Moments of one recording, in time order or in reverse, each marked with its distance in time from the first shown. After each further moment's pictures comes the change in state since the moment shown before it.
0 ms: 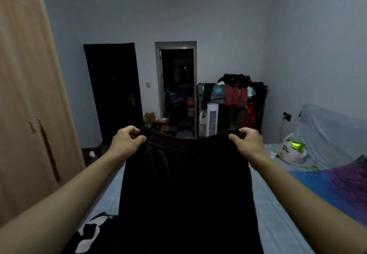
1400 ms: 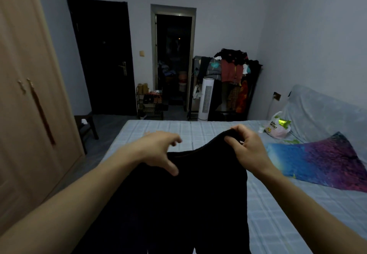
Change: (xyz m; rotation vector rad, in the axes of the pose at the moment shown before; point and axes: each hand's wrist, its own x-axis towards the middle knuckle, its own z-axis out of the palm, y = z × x) left_hand -0.097 -0.029 -0.029 0.730 -0.810 0.382; right_hand -0.172 -0.030 0.039 0.035 -0.200 -0.213
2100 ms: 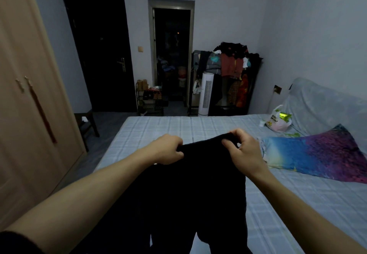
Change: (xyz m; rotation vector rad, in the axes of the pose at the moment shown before) left_hand 0.042 0.004 0.036 -0.051 0.022 -0.105; right_hand -0.015 0.020 0.016 -0.065 0.108 0.015
